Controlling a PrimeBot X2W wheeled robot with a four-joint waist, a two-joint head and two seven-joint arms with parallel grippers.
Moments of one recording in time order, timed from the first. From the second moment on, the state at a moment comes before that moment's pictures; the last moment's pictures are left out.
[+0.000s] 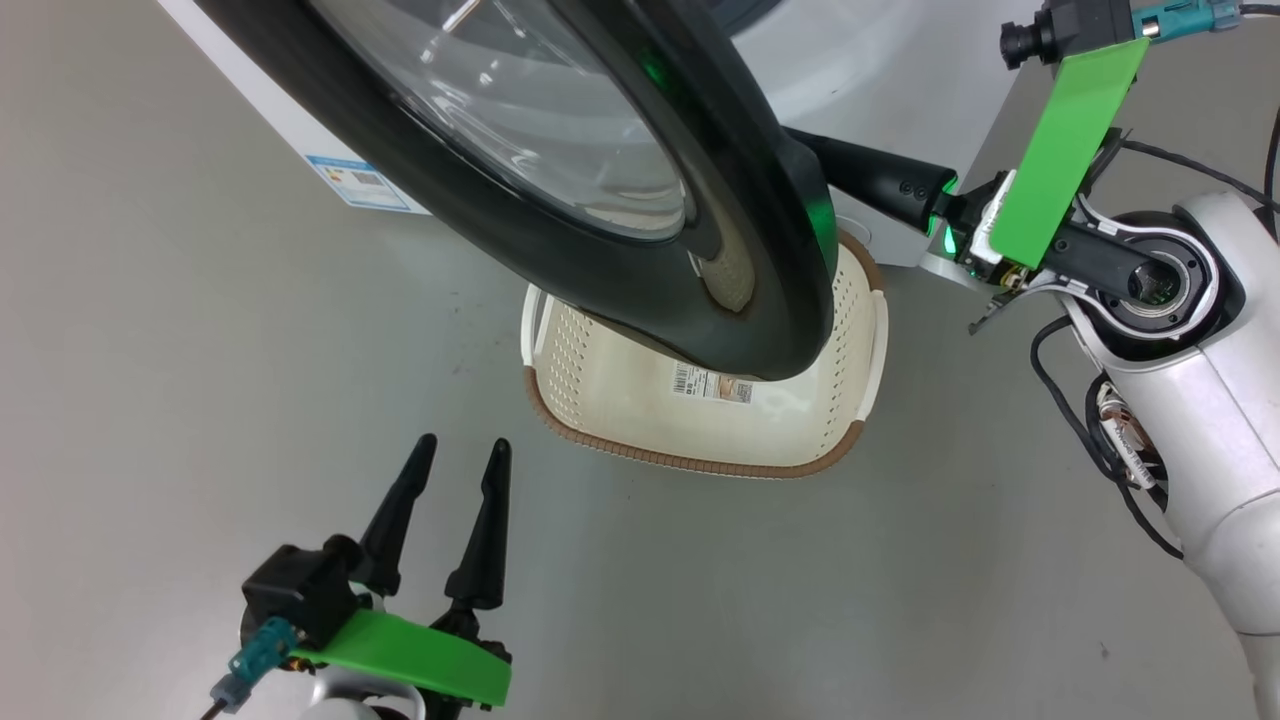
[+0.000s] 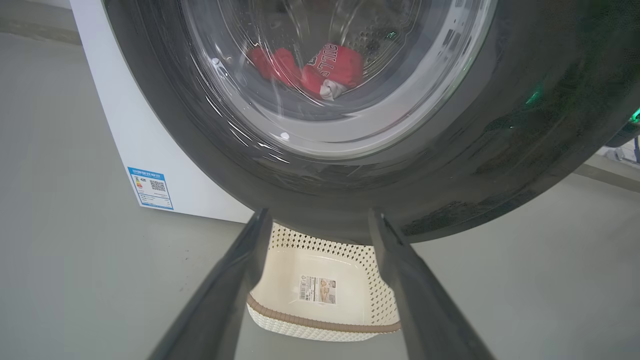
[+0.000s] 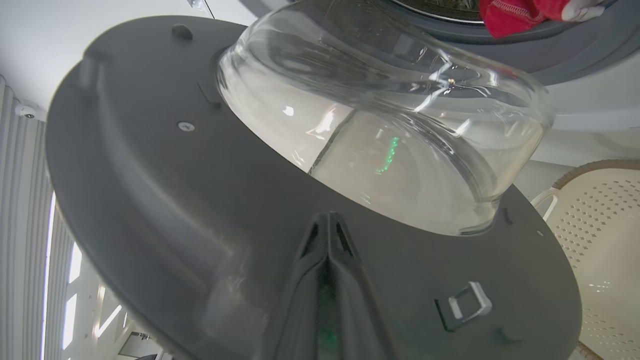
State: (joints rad) left arm -0.22 0.03 -0.20 0.24 -0.40 -0.09 -0.25; right arm -0.89 -0.27 0.40 0.36 1.66 0.12 0.66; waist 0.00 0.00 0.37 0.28
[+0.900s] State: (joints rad) left arm -0.14 0.03 -0.10 0.24 -0.32 -0.10 -0.25; right arm -0.55 -0.27 0.35 0.39 1.55 0.12 0.39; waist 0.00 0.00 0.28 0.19
